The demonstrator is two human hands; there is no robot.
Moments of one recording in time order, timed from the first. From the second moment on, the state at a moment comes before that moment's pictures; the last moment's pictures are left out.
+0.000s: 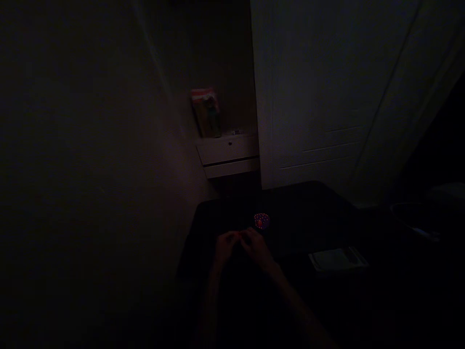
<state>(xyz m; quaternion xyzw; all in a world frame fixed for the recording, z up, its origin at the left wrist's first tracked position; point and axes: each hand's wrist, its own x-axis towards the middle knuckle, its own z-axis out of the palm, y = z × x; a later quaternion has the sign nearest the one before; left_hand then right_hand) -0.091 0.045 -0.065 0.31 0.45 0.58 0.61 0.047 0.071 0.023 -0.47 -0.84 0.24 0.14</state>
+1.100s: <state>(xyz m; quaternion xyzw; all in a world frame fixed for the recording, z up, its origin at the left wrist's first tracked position) -0.081 0.048 -0.063 0.27 0.54 0.60 0.52 0.042 0.087 0.014 -0.53 -0.71 0.42 0.17</state>
